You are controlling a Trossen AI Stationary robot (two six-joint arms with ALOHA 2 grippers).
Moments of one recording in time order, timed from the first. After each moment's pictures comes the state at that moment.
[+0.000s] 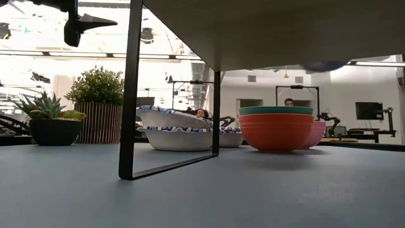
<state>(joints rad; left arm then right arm) -0.19 0.44 0.46 0.09 -0.72 -0.72 0.13 1.11 1.40 -1.45 0.13 0.26</state>
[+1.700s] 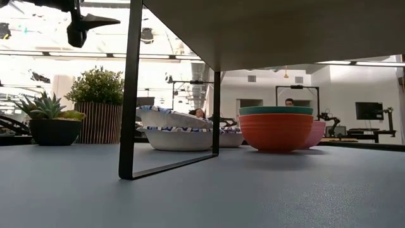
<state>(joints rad) -0.13 0.45 0.46 0.06 -0.52 -0.77 1.03 1.72 1.93 -1.57 0.16 1.16</state>
